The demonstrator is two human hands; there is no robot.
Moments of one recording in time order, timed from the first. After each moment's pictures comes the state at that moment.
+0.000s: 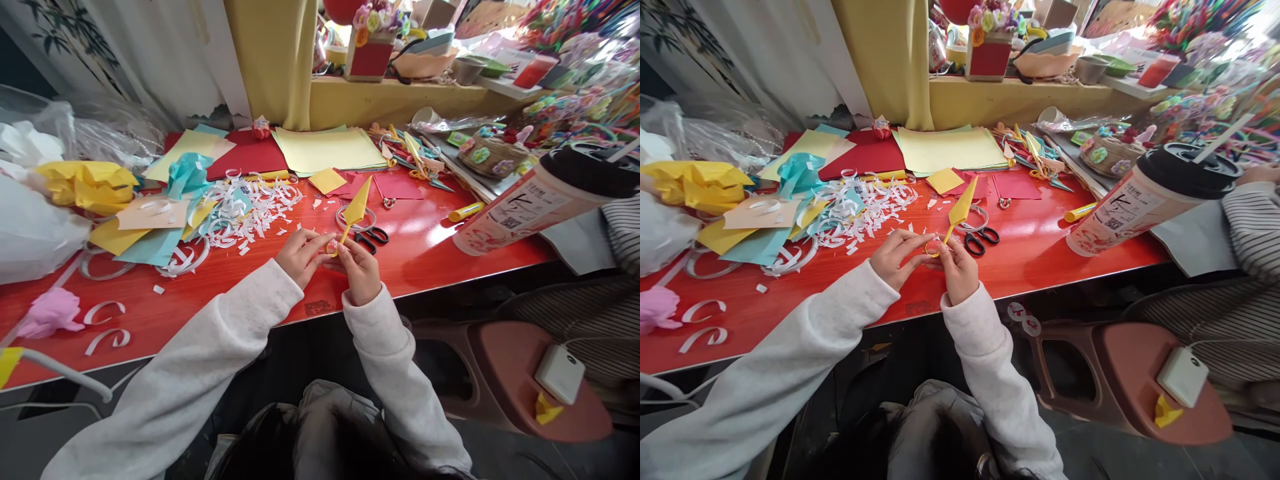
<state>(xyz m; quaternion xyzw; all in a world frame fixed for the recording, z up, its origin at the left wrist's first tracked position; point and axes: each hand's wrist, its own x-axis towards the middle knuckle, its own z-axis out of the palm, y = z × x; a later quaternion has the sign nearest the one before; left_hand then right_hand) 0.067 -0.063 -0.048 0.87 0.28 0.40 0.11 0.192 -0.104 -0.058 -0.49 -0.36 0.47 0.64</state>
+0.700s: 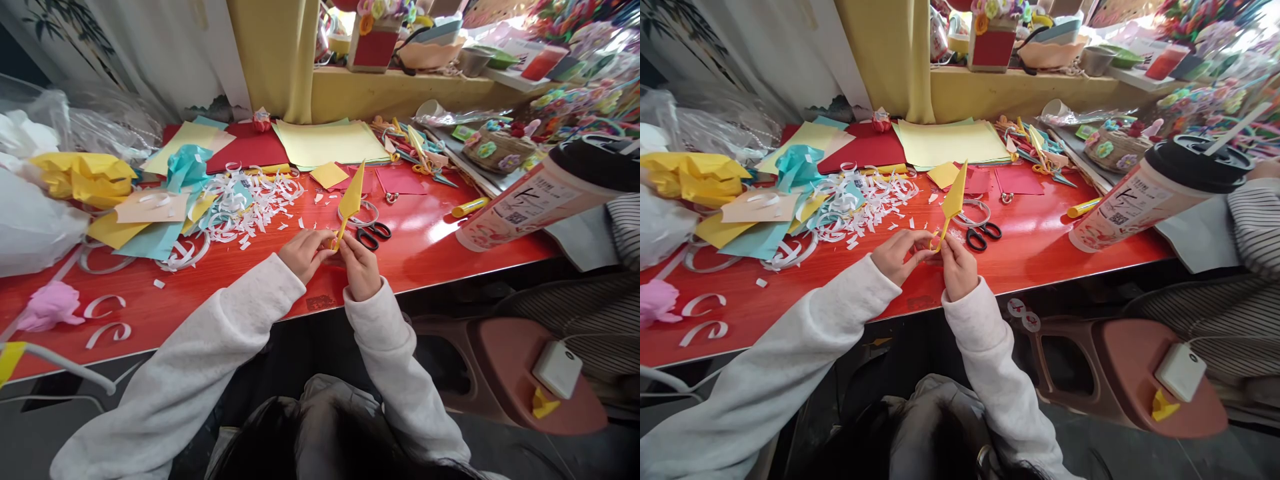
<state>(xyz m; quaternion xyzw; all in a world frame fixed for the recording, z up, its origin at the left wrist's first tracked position) 0.071 -0.067 -0.047 0.86 0.30 0.40 0.14 0.189 -0.102 -0.065 -0.51 -0.39 0.43 0.63</state>
